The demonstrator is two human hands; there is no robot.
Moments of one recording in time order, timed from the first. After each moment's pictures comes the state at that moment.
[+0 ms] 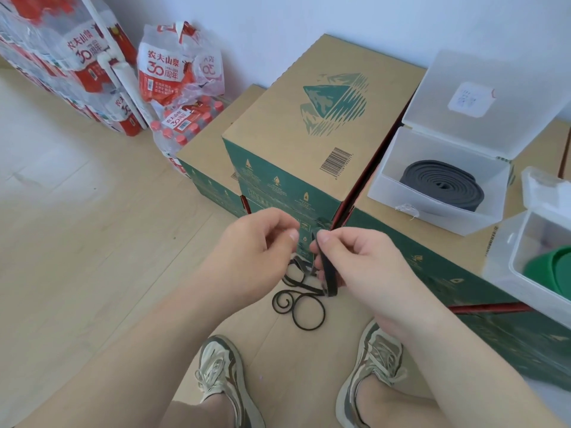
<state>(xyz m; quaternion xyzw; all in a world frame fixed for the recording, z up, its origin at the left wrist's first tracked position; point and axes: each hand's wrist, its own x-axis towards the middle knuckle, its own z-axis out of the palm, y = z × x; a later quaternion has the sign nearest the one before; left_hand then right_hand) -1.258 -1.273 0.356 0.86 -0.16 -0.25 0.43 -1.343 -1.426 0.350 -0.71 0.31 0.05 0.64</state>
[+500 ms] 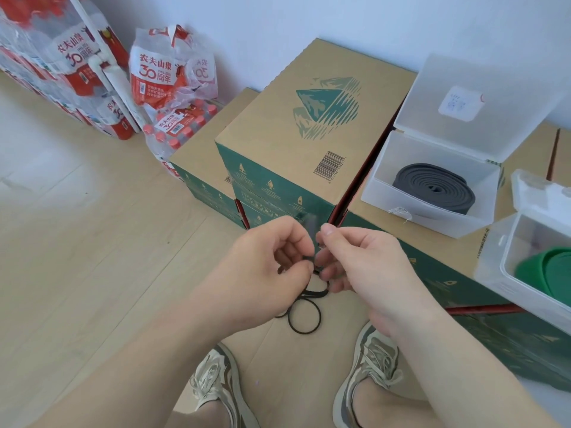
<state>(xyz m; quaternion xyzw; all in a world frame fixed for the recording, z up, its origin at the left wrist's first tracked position) -1.268 -1.276 0.357 0.81 -0.23 -0.27 0.46 -1.340 -1.432 0.347 -0.65 0.36 0.02 0.67</state>
